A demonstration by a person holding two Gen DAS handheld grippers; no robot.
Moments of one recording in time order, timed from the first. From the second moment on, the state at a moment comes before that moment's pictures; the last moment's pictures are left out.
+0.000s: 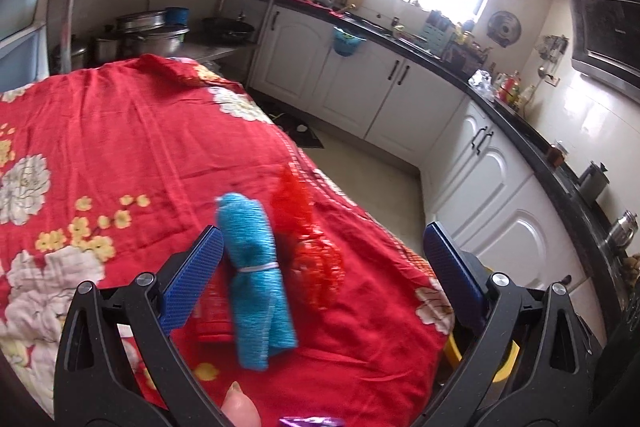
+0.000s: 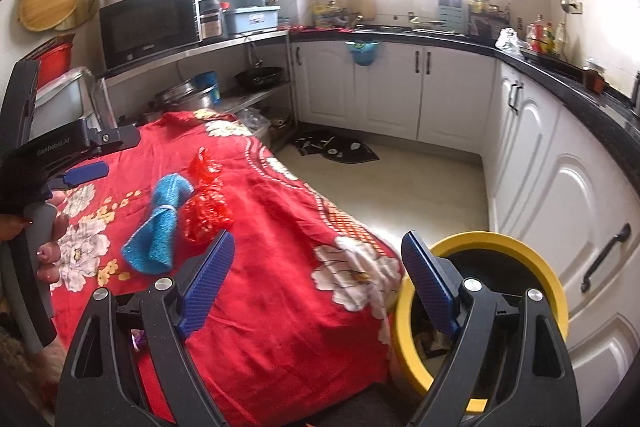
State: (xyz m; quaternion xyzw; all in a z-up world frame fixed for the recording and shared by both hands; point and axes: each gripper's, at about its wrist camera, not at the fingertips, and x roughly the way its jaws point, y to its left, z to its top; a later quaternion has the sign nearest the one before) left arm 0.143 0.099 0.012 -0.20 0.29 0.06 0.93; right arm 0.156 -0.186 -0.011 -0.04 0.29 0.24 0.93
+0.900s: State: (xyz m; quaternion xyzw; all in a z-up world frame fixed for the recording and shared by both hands) left arm 0.130 0.171 -0.045 -0.23 0.36 0.11 0.90; right arm 0.201 -0.083 -0.058 -0.06 0.35 0.33 0.87
